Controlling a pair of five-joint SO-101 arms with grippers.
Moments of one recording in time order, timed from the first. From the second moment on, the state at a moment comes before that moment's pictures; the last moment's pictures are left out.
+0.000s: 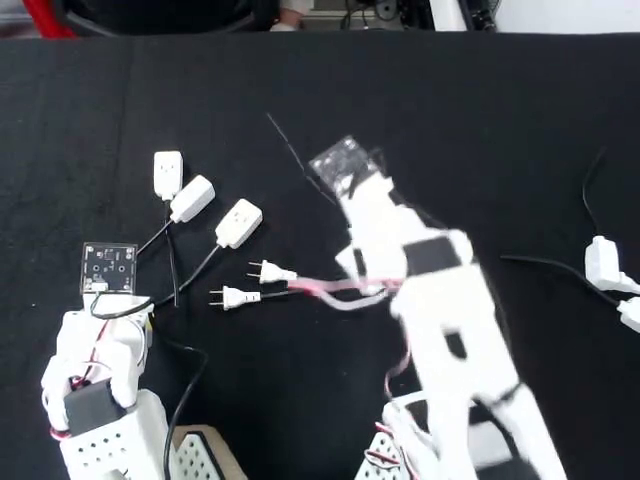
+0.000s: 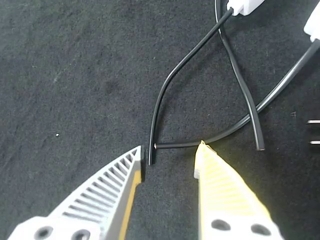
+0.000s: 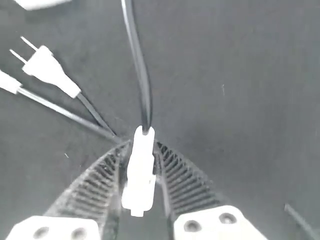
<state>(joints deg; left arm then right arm) -25.8 -102.1 88.8 69.7 -23.7 -15.6 -38.6 47.9 60.9 22.2</state>
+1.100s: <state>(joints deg) 2.7 -104.2 92.5 39.5 2.1 -30.7 -92.9 74.2 36.7 -5.7</state>
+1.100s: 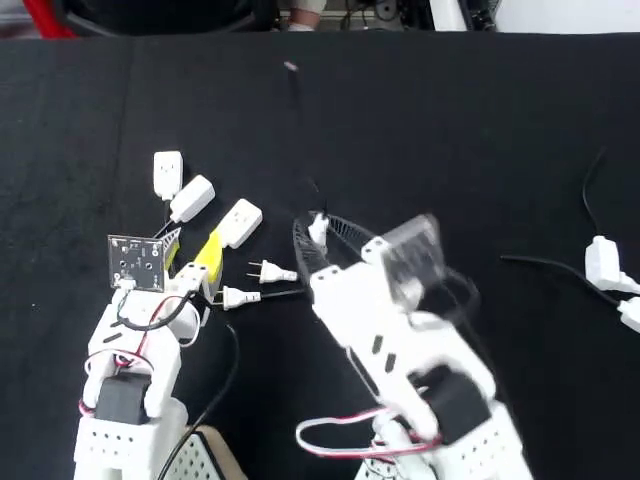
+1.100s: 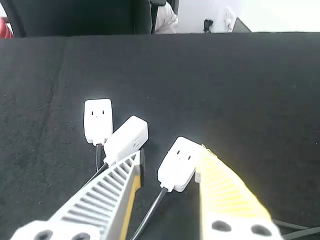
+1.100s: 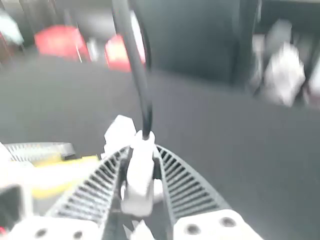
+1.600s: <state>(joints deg) 8.4 -104.2 93.1 42.0 2.1 -38.6 -95.1 94.6 6.7 -20.6</state>
